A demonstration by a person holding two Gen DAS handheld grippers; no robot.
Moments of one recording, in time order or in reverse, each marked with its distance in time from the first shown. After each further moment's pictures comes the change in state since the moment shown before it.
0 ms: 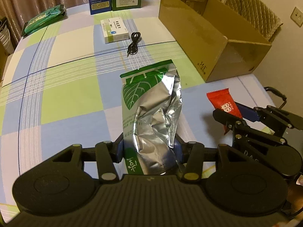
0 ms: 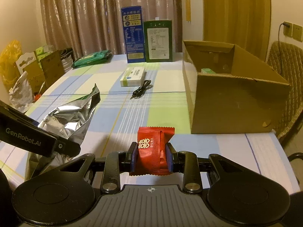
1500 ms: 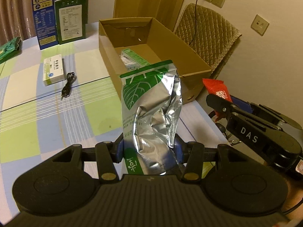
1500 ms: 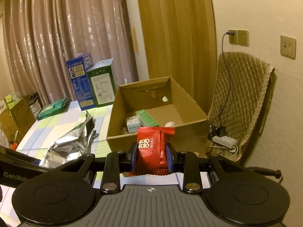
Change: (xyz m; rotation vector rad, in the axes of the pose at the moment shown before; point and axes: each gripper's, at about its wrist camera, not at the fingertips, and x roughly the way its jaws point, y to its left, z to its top) left arm -0.014 -0.120 0.062 0.076 -0.100 -0.188; right arm -0.086 -0.114 0.053 0.191 -0.177 -0.168
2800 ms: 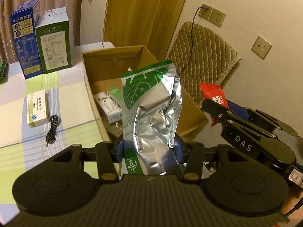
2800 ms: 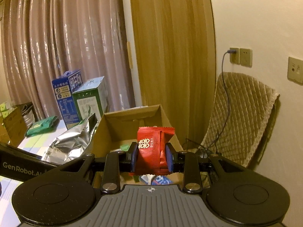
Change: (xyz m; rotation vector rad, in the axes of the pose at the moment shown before) left arm 0.034 -0.016 0.105 0.001 -0.078 -0.027; right arm 0.059 -0.041 0.080 -0.037 -0.073 -0.002
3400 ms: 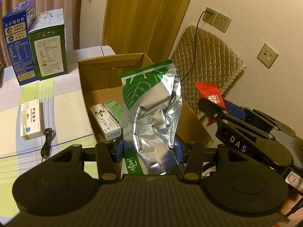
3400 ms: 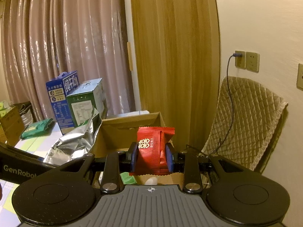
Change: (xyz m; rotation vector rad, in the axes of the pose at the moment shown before) left arm 0.031 0.003 0.033 -0.019 -0.007 0.001; right arm 0.044 -0.009 0.022 -0.024 -0.002 0.005
